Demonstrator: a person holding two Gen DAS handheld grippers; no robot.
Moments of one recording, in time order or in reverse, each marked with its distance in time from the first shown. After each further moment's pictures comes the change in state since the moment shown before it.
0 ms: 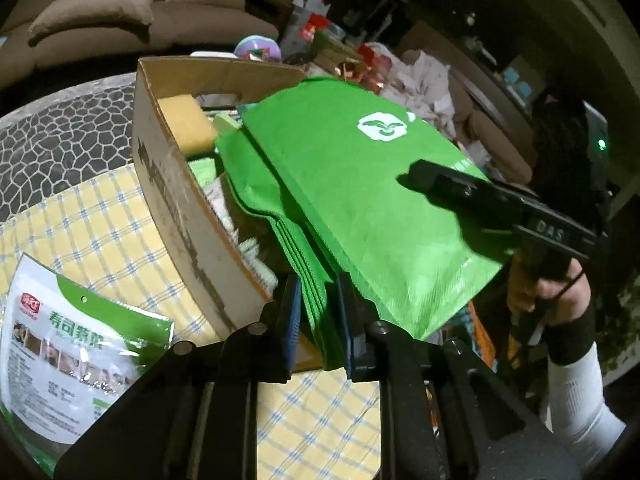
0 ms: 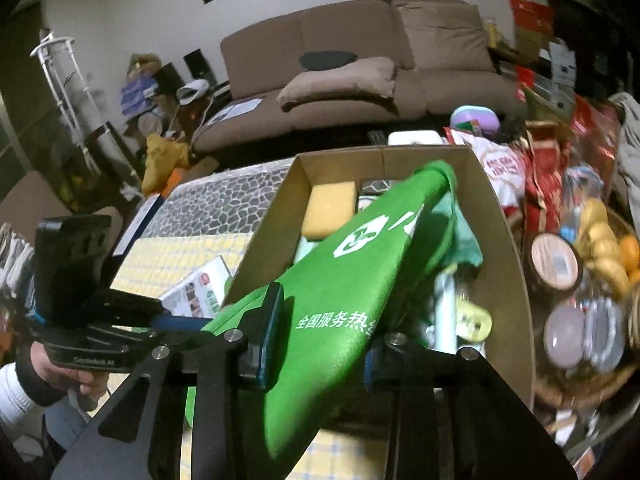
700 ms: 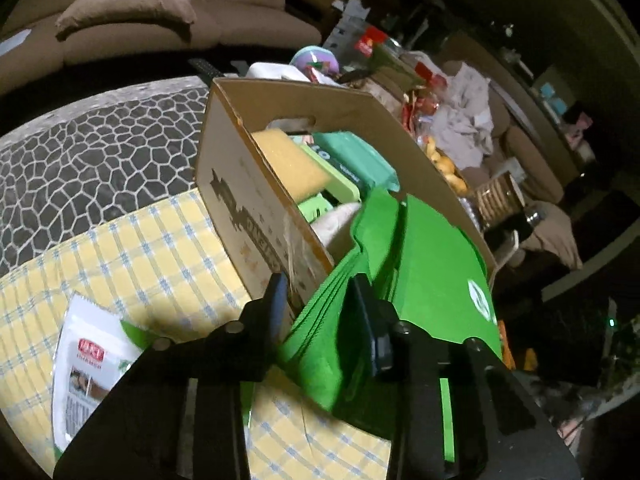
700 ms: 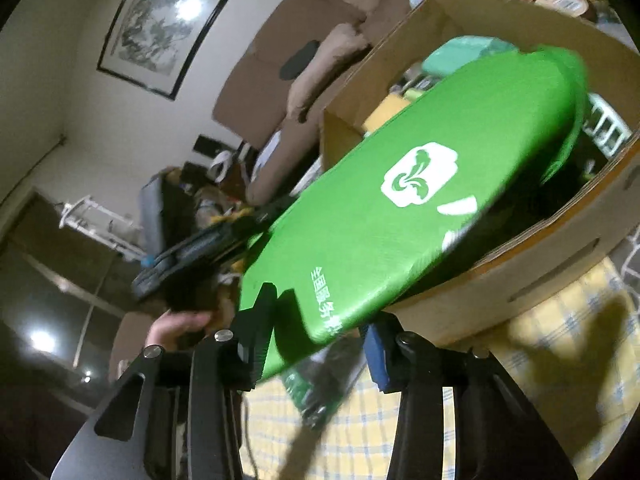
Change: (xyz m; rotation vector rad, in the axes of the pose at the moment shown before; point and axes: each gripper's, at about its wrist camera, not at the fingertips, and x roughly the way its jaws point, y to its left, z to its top) left arm -0.006 0.070 0.050 -0.047 0.020 0.103; right arm 0.015 0.020 -0.093 0.631 -0.094 0.354
